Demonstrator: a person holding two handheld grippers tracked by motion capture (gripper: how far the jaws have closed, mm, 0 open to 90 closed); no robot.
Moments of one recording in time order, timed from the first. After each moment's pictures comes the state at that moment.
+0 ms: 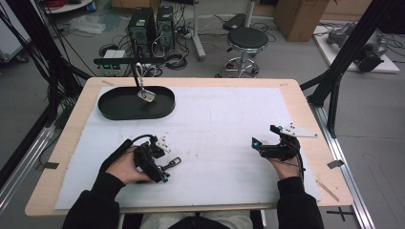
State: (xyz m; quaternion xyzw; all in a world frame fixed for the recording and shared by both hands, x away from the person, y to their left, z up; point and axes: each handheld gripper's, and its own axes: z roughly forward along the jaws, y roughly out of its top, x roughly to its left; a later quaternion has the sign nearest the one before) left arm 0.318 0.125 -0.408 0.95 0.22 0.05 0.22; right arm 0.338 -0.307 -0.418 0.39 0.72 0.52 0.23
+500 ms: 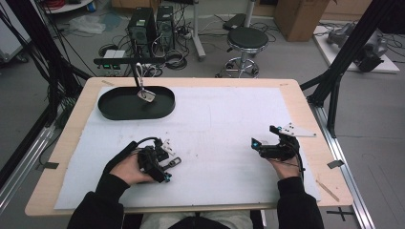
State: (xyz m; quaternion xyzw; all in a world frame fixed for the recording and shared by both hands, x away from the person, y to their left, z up) left arm 0.316 0.114 -0.414 0.95 0.22 0.05 0.20; right arm 0.339 -0.306 -0.419 0.39 0.73 0.52 0.22
